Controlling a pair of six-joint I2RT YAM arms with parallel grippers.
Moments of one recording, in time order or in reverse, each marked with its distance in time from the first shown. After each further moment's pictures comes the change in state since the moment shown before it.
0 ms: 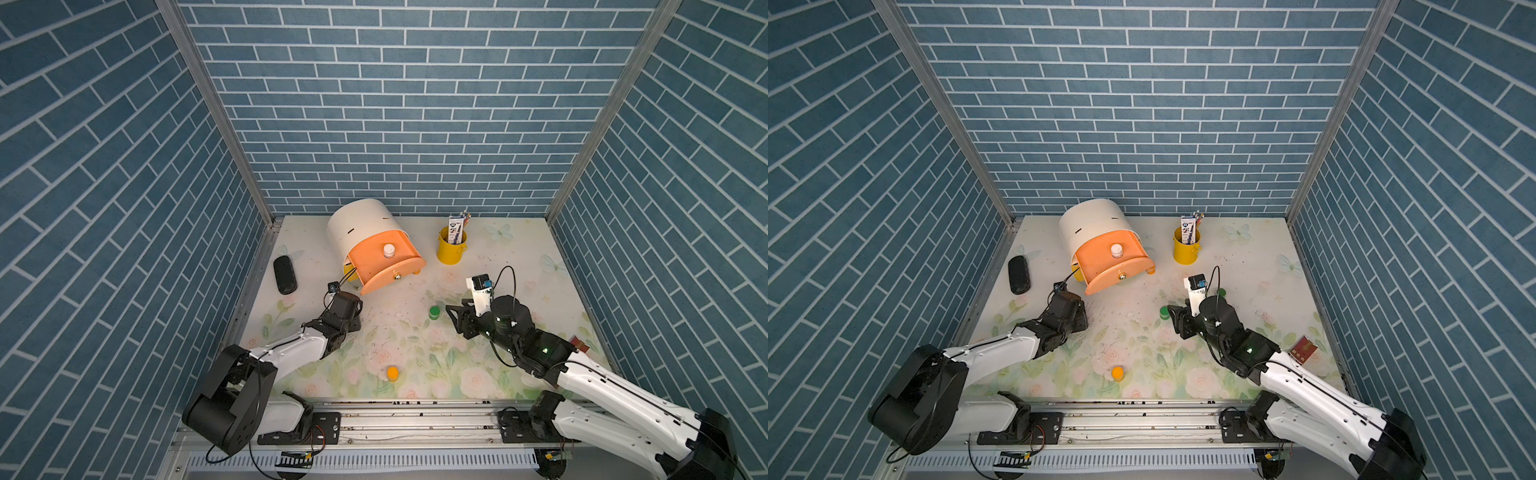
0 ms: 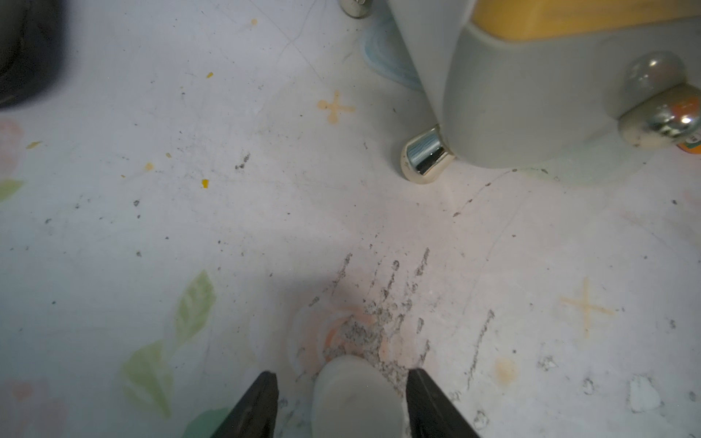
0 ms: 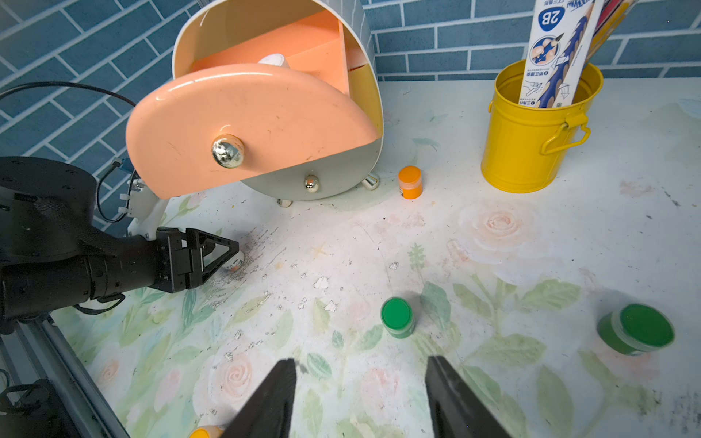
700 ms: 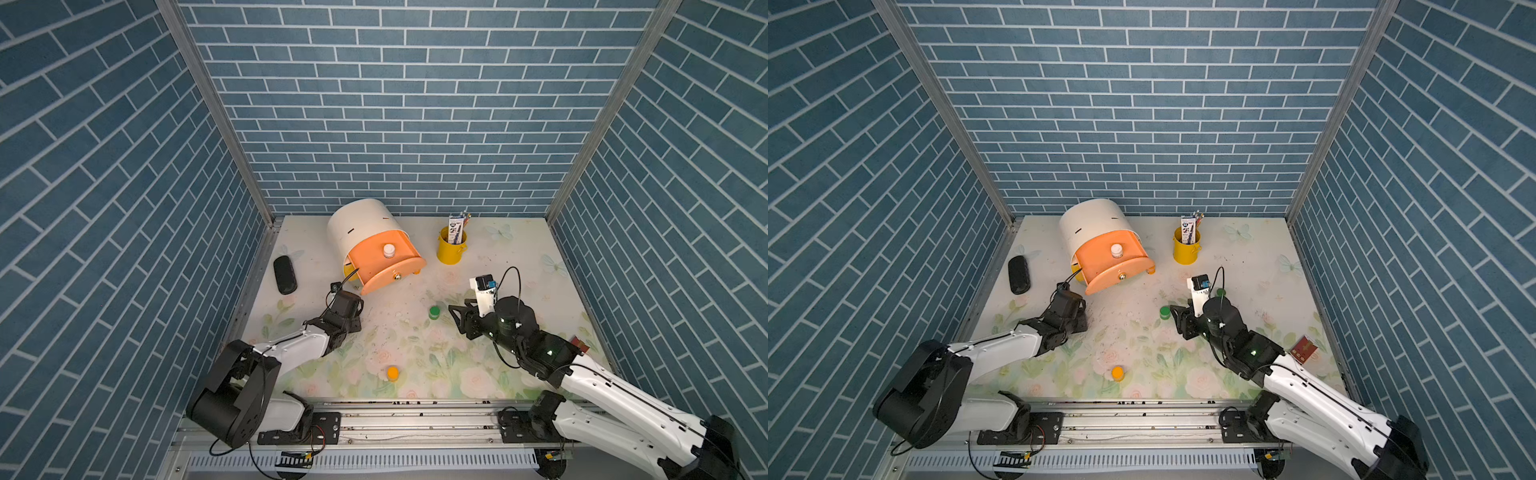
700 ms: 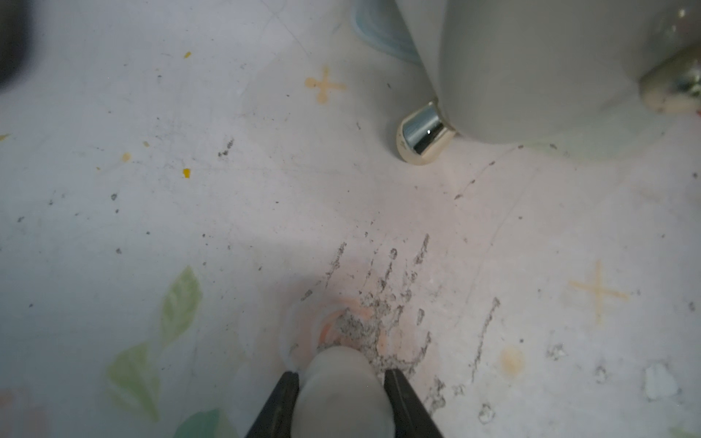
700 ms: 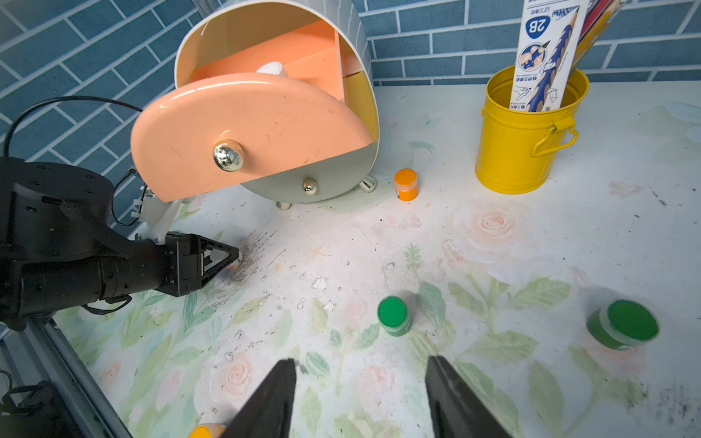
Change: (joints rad) left arm 0.002 0.030 0.024 -0.026 -0.002 0.020; right arm -0.010 -0.038 -0.003 -0.023 0.000 0.000
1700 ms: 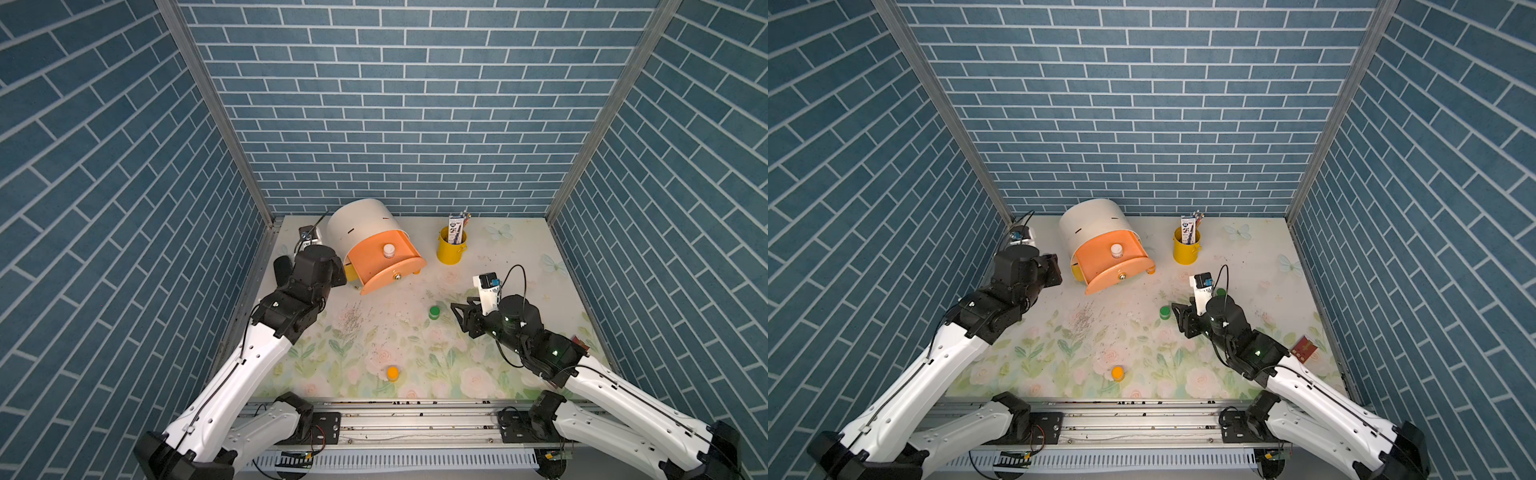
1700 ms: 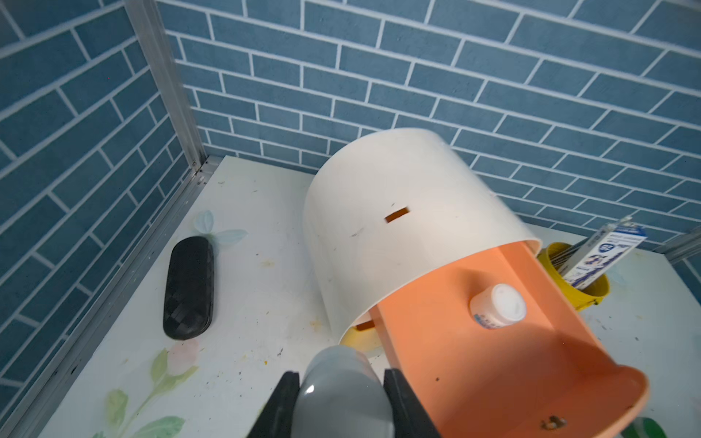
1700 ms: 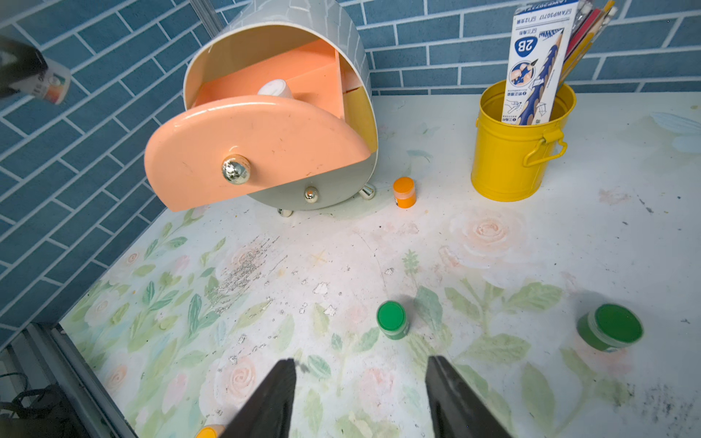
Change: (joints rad) left arm -0.001 -0.303 0.642 -0.518 -0.116 0.130; right arm -0.008 -0.020 0.032 -0.038 -0.003 -0.003
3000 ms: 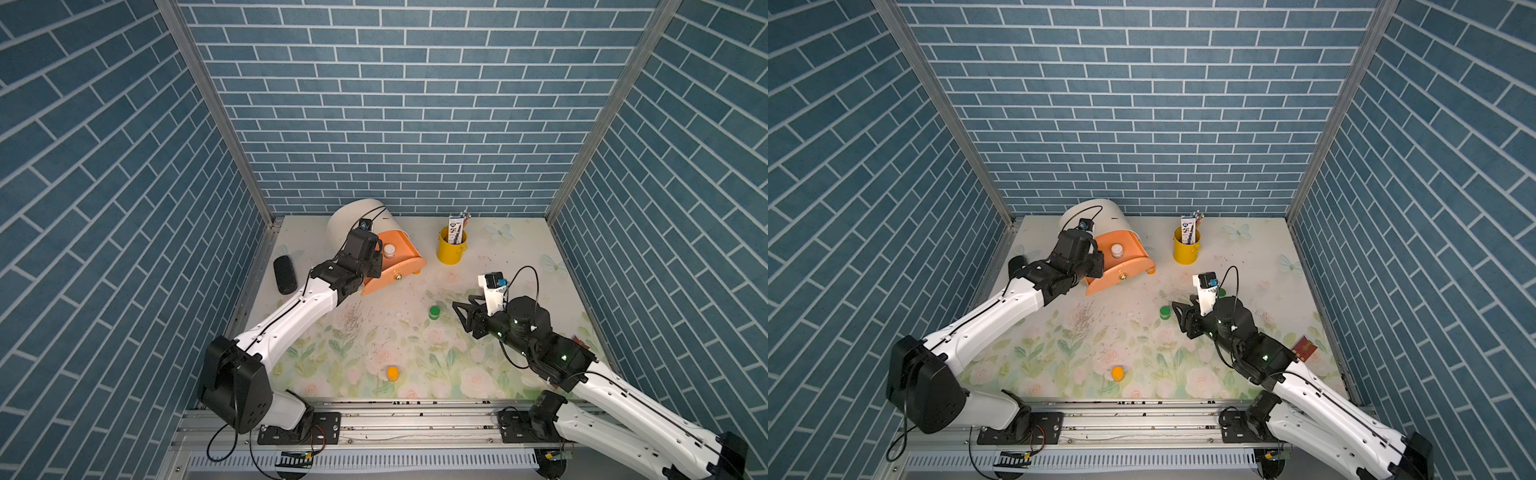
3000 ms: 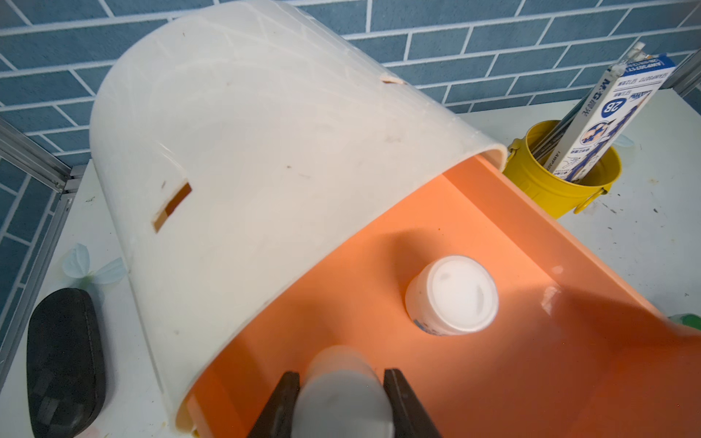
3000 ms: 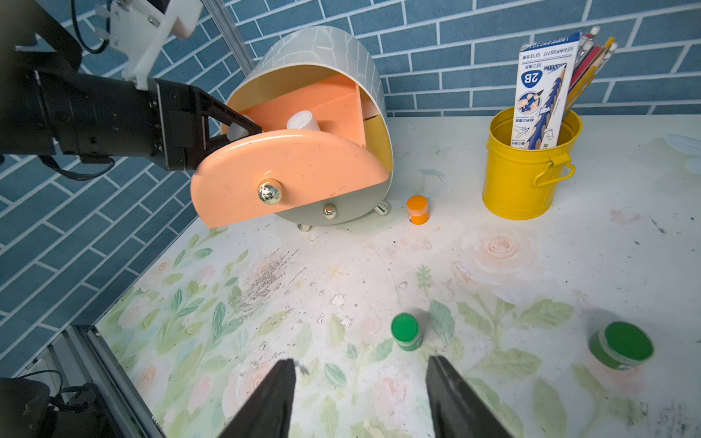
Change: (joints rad) left arm -0.069 0.384 0.047 0.166 0.127 0.178; right arm 0.000 -0.064 0.002 -0.001 -0.027 0.001
